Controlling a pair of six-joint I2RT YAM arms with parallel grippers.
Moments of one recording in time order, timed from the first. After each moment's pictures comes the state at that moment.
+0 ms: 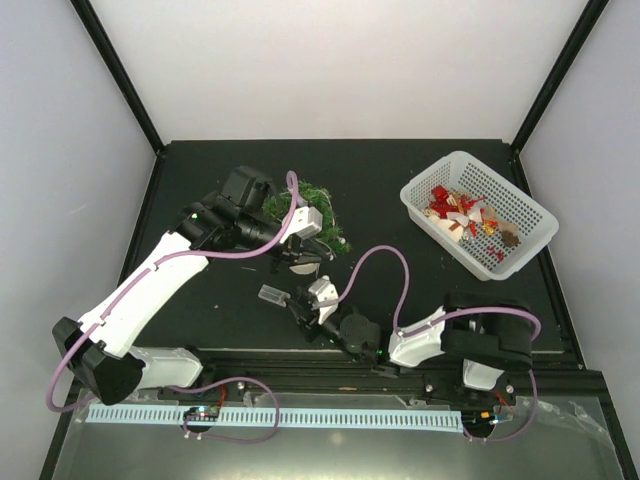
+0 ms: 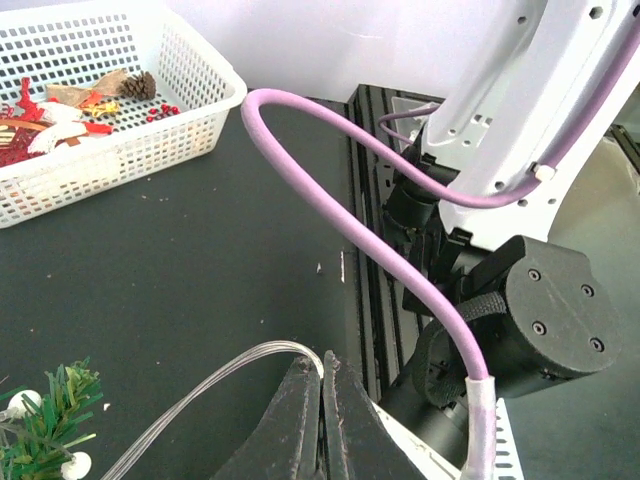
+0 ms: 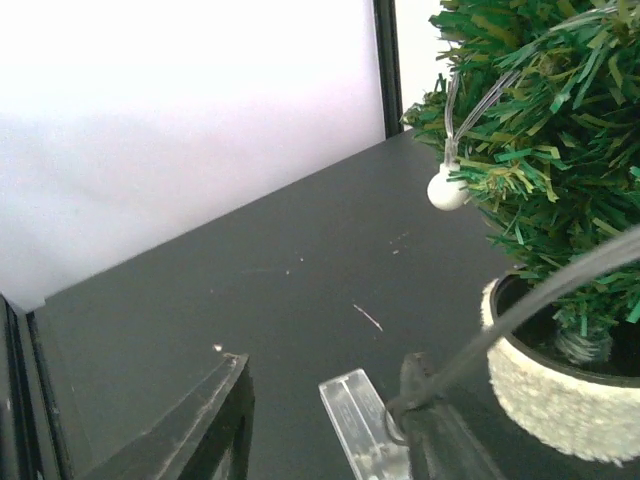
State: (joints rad) left arm -0.60 1.27 1.34 -0.87 0.90 0.46; right arm 1.37 1.66 0.47 1.13 0.49 0.21
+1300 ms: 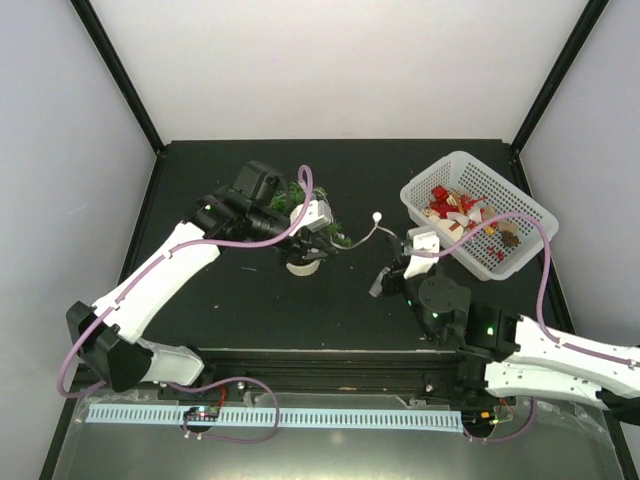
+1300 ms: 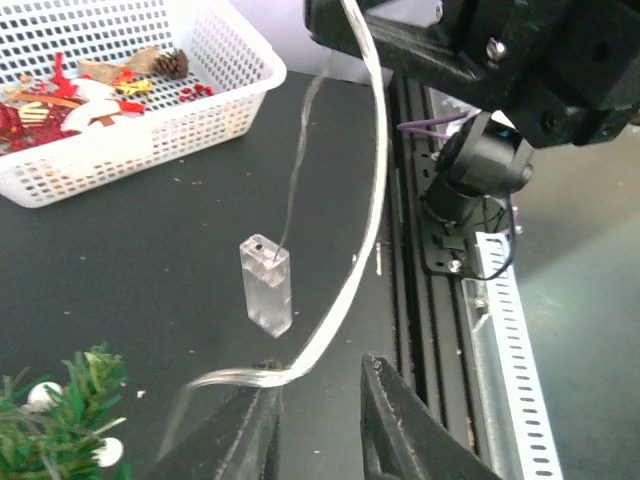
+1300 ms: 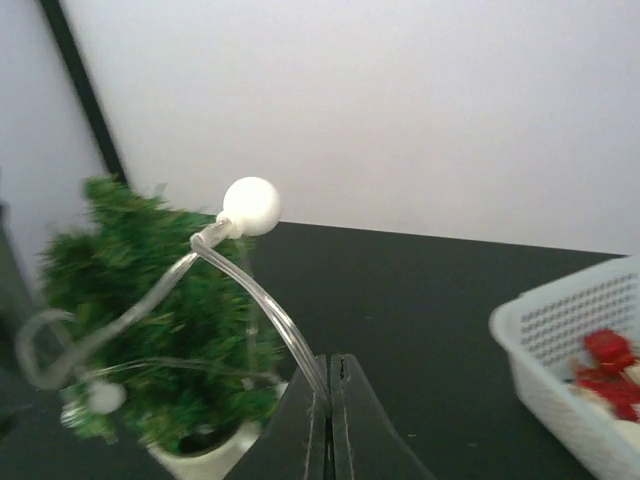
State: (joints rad) left arm -0.60 1.34 1.37 -0.84 0.86 0.45; right arm 1.29 0.74 0.73 -0.14 0.91 0.24
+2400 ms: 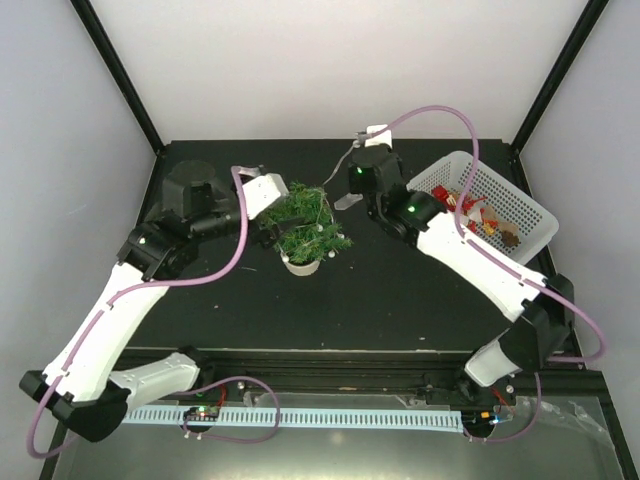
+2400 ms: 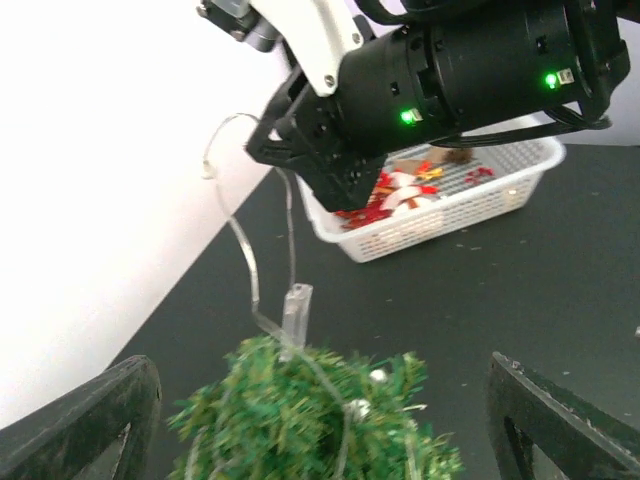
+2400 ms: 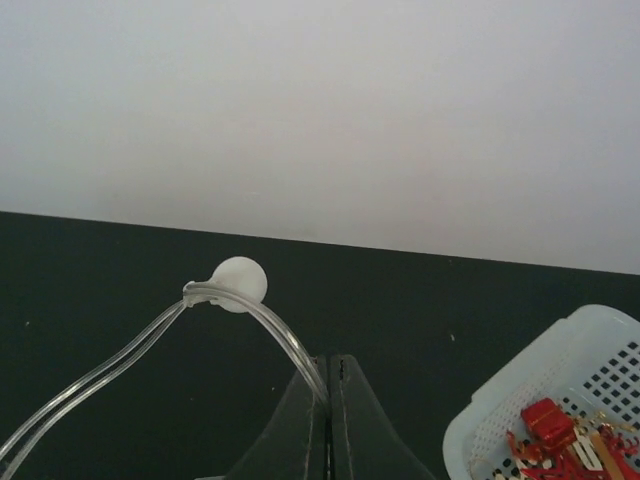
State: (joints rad) left arm -0.53 1.07 1.35 -0.63 0.44 0.43; right arm 0.75 1.50 1.43 -0.31 0.65 0.20
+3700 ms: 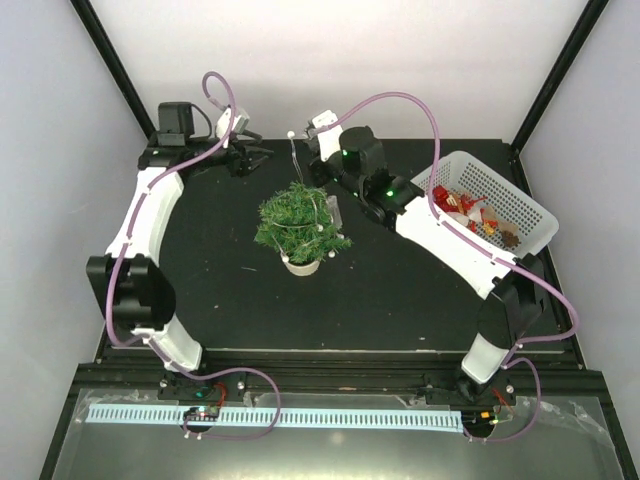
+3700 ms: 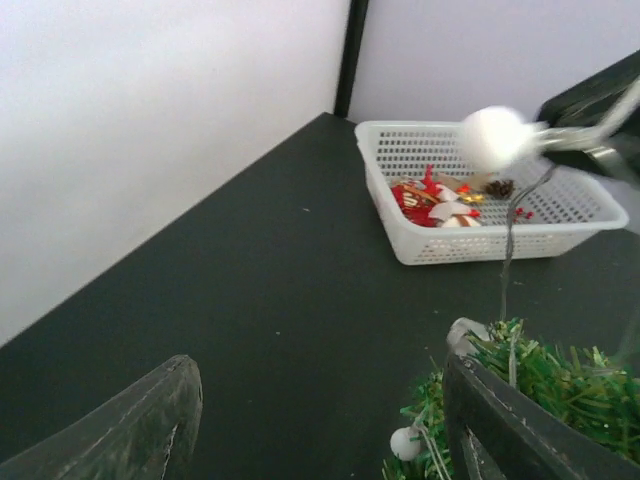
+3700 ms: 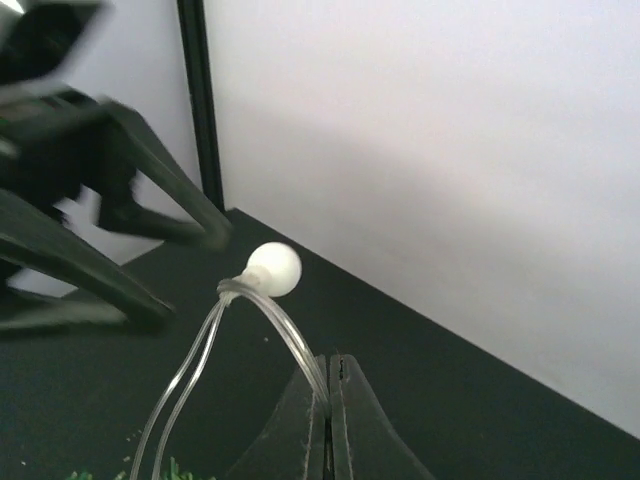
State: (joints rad) left arm -0.01 1.64 1.64 -0.54 0.96 0.38; right arm 0.74 1.70 1.62 -0.15 0.09 -0.04
